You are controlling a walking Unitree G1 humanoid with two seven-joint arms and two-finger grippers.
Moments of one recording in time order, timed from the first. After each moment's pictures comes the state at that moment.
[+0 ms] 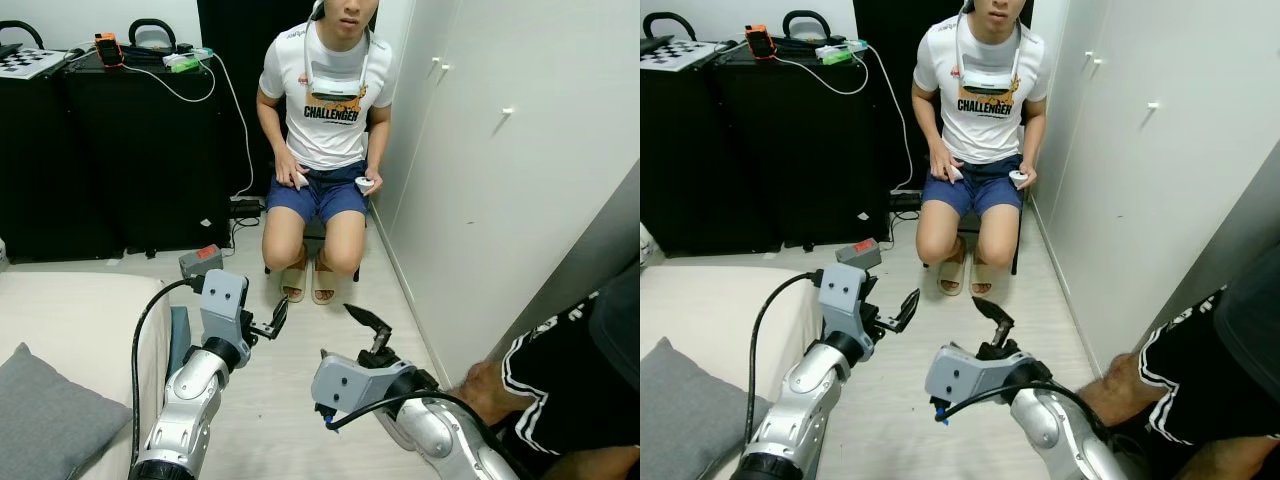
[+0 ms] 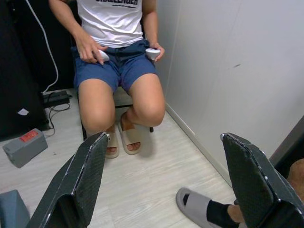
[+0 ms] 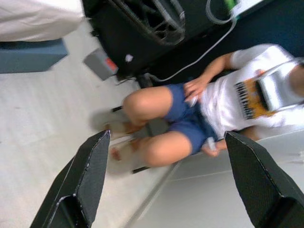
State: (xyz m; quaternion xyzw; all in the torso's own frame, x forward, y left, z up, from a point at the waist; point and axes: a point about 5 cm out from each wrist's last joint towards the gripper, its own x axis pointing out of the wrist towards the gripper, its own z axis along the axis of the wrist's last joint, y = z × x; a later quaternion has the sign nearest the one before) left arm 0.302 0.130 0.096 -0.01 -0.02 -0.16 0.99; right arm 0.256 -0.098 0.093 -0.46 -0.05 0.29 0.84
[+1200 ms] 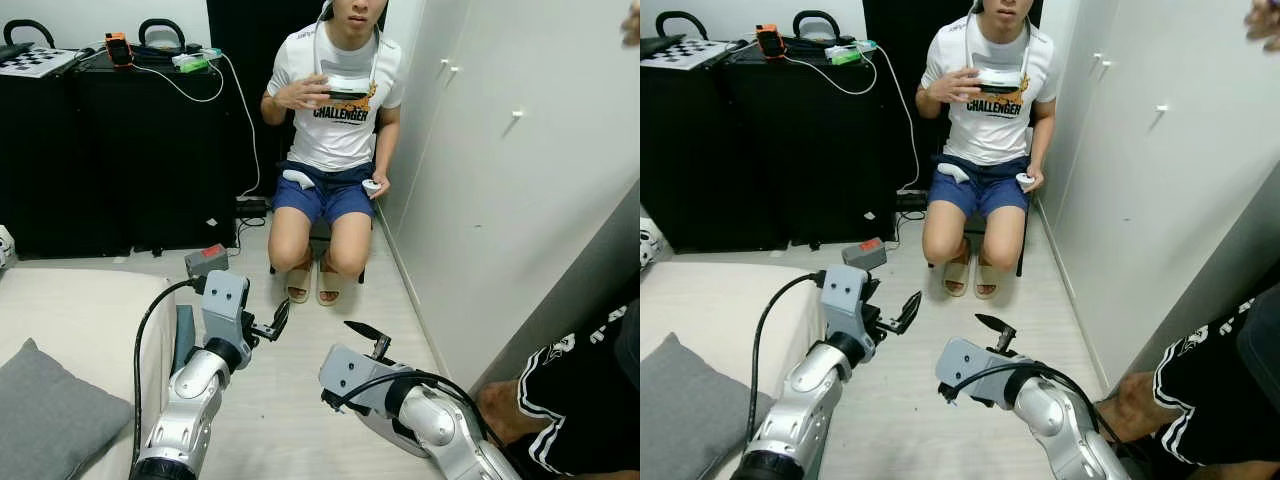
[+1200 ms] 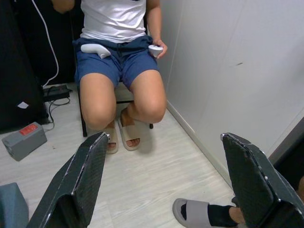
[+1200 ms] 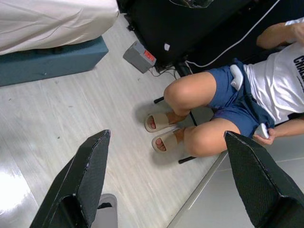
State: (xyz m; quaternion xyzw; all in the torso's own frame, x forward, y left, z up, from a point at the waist) left arm 0.305 0.128 0.093 -0.02 -0.01 -0.16 0.99; right arm 0.261 -0.107 0.081 -0.40 0.02 0.33 0.86
